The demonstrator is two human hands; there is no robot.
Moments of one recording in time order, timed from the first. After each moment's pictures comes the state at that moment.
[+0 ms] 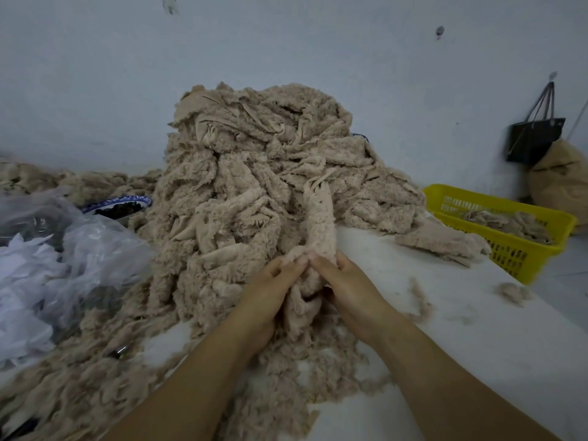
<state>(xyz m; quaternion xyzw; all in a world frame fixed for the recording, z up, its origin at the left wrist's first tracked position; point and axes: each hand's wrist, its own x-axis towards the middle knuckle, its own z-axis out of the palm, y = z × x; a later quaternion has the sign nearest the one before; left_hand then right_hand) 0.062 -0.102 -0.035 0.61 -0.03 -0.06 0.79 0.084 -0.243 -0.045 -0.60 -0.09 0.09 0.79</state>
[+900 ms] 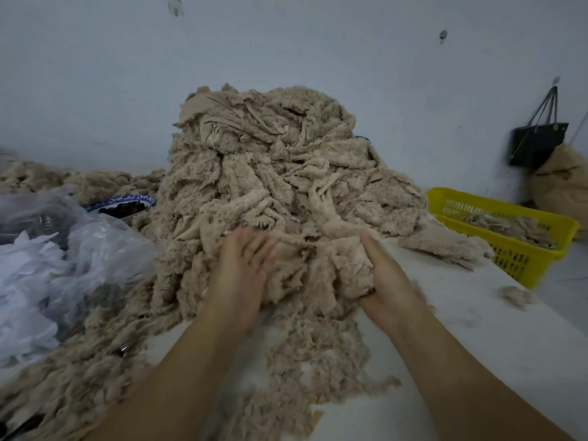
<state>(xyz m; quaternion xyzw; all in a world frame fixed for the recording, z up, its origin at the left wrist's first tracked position) 0.071 -0.072 -0.018 0.47 0.00 0.06 0.88 0.090 -0.269 -0.026 -0.46 0.00 0.06 0.89</state>
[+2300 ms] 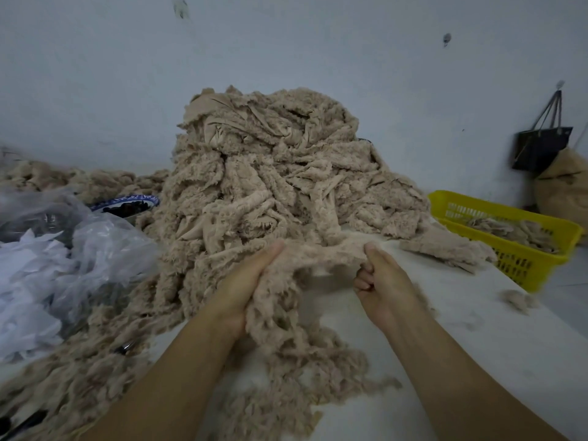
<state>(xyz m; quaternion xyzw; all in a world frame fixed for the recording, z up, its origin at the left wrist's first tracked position) 0.063 -0.067 -0.016 0.51 0.01 -0.15 0.85 0.103 -0.271 -0.040 -0.42 0.11 -0.03 0.90</state>
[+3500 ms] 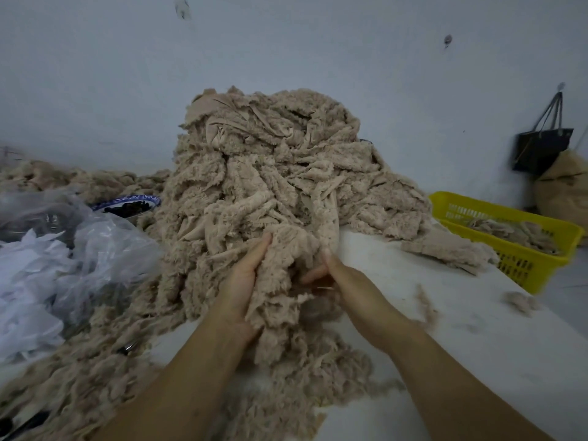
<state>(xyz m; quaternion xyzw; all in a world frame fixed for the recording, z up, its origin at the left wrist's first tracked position) 0.060 -0.075 -0.017 0.38 -0.04 -0.15 0.91 0.073 -0.247 -0.036 -0.76 -0.14 0.07 0.63</state>
